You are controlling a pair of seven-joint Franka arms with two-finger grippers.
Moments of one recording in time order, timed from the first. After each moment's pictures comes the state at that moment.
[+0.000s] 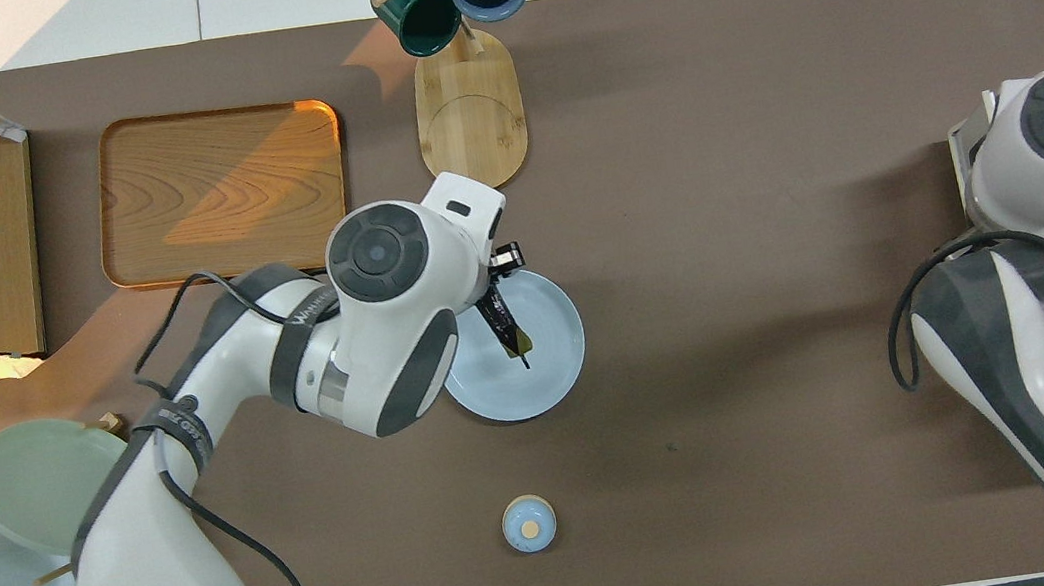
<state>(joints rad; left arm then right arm) -0.58 0.35 -0.02 -1.79 -0.09 2.26 -0.70 -0.03 -0.03 0.04 -2.06 -0.44 1.90 -0.22</state>
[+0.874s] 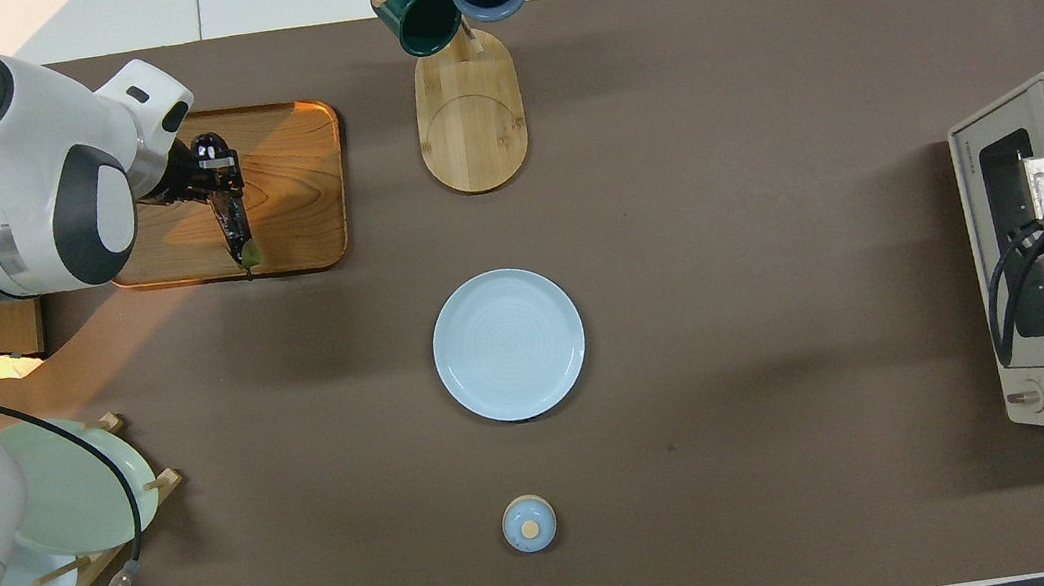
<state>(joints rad) -0.14 0.56 -0.02 -1.52 -0.09 2.18 -0.09 -0.05 -0.09 0.03 -1.87 -0.22 1.64 -0.25</state>
